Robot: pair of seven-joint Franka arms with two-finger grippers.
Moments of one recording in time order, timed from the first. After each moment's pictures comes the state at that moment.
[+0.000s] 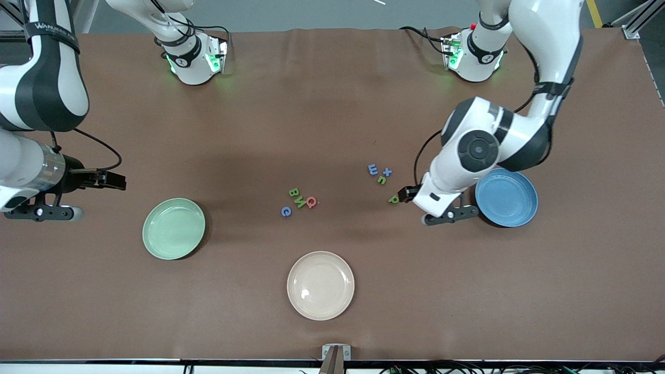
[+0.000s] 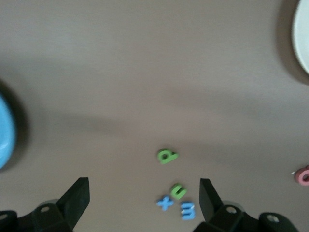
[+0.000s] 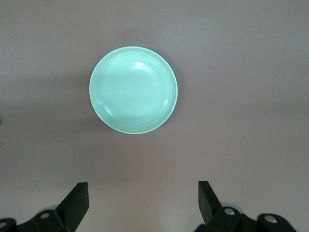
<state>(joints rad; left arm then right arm) -0.26 0.44 -0.24 -1.71 0.03 2.11 -0.68 0.01 0.26 0.01 -1.56 -0.03 1.66 0.08</state>
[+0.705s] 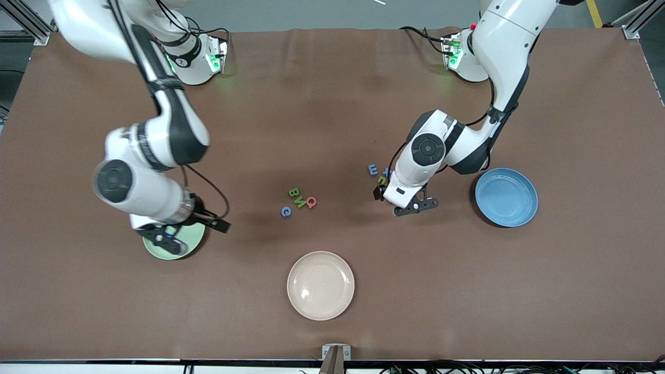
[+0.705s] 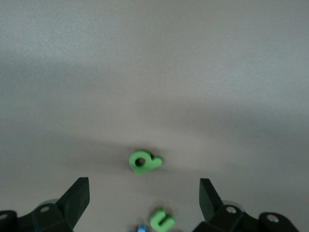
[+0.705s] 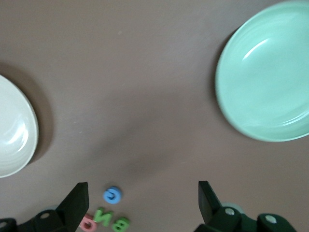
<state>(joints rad) -0.33 0.55 -0.24 -1.90 0.13 2.42 -0.87 0.30 0.52 0.02 -1.57 0.11 2.08 0.80</state>
